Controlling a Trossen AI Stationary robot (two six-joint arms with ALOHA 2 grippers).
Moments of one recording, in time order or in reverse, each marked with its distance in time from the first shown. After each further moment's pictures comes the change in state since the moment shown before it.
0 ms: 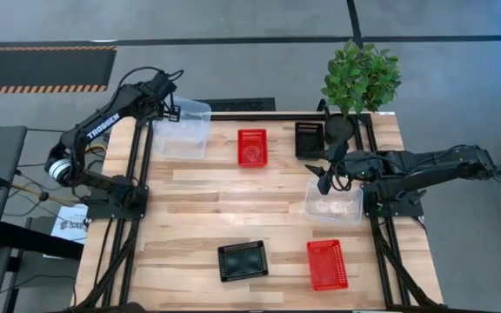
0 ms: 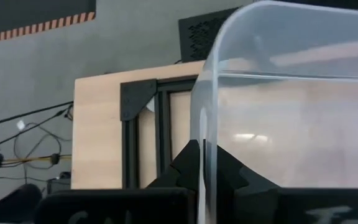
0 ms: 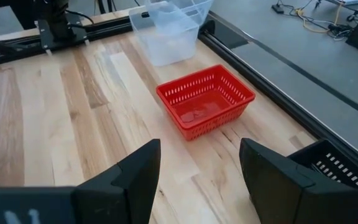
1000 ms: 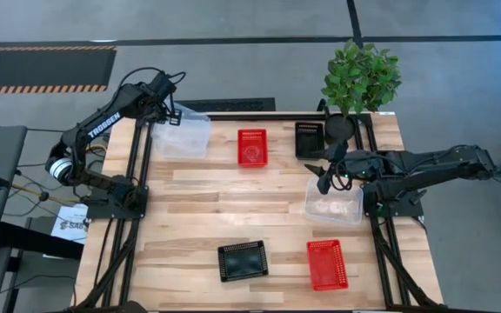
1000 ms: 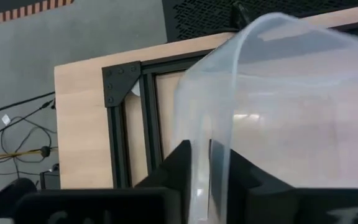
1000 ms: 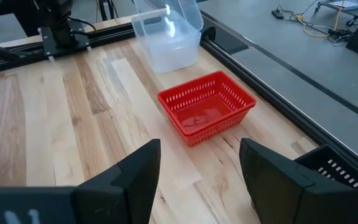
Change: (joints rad) left arm 0.011 0.008 0.000 -0.031 0.088 0.032; right arm -0.002 0.000 0.001 0.024 0.000 -0.009
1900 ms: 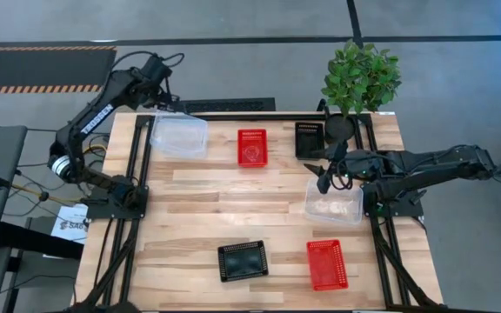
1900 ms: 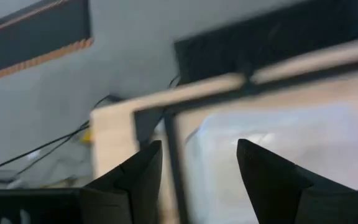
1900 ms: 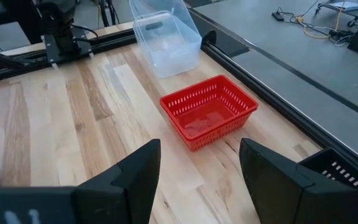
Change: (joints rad) left arm -0.014 0.048 0.256 -0.127 -0.076 0.115; right arm 0.000 0.000 0.000 0.024 0.000 0.010
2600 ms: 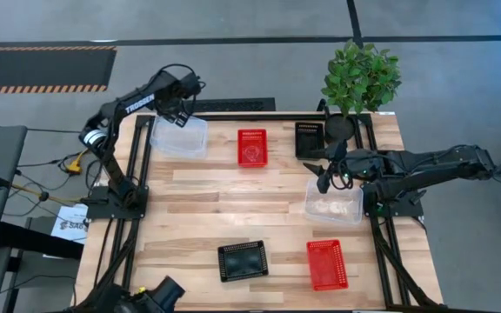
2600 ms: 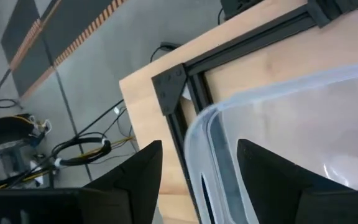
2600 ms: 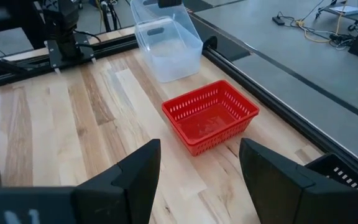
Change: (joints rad) left arm -0.031 0.341 -0.004 -0.107 -0.176 0.003; right arm 0.000 0.000 0.000 0.011 -0.001 -0.008
